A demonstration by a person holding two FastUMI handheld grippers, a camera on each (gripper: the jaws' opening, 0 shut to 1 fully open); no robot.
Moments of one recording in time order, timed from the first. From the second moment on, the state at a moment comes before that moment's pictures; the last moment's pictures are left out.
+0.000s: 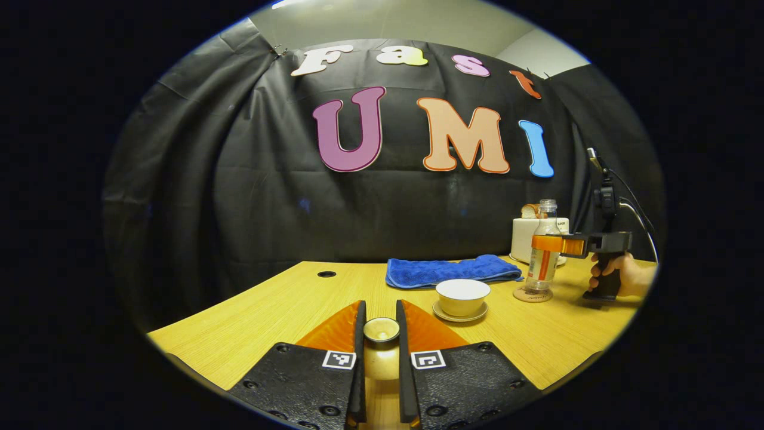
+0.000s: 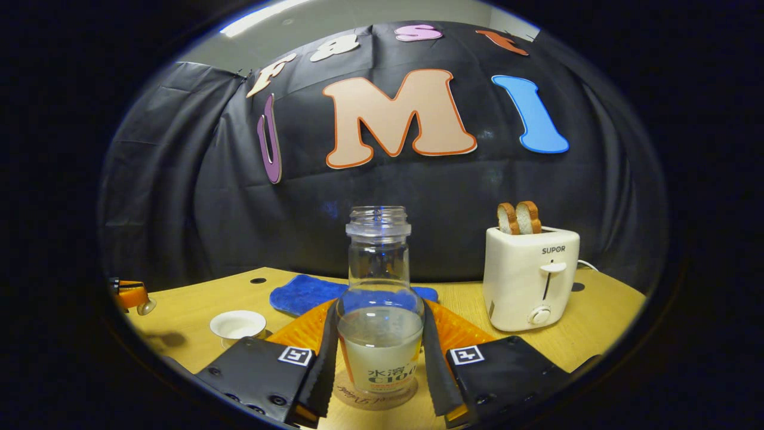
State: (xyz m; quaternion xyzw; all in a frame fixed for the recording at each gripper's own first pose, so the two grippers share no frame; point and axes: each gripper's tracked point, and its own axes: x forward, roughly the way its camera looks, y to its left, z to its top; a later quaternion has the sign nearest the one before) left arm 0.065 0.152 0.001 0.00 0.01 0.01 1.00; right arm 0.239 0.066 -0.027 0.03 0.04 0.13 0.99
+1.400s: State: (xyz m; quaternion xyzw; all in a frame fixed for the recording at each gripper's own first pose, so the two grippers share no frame) left arm 0.066 0.151 0.001 0.00 0.01 0.01 1.00; right arm 0.207 0.069 -0.037 0.01 0.02 0.13 0.99
